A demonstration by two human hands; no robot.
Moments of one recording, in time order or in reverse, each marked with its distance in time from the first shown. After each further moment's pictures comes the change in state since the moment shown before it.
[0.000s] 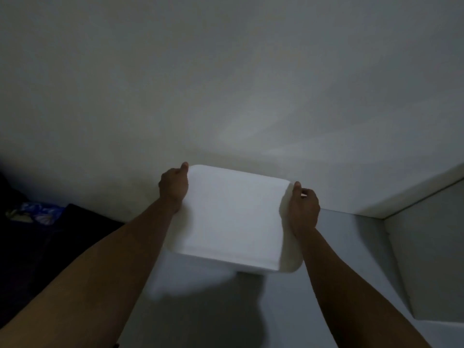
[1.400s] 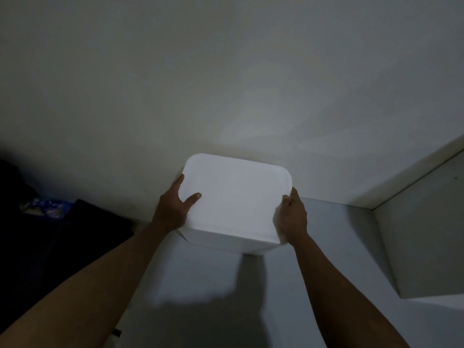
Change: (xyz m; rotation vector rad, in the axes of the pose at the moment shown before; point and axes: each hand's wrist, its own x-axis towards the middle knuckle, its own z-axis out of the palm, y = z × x) left_hand -0.093 -0.068 -0.038 0.036 -0.195 0.348; right_hand -0.038 0.045 -0.021 -0.136 -0.200 -0.194
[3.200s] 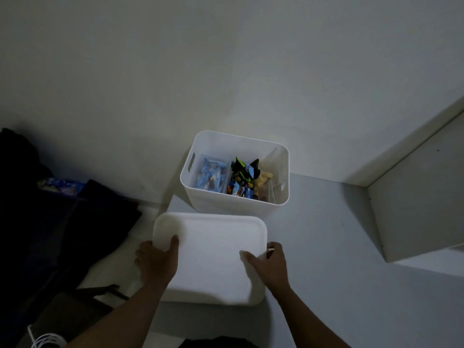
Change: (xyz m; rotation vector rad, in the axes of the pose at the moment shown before) left_hand -0.194 -0.102 0.028 0.154 0.346 -0.591; right_hand -0.197 0.108 0.013 0.095 -0.267 0.143
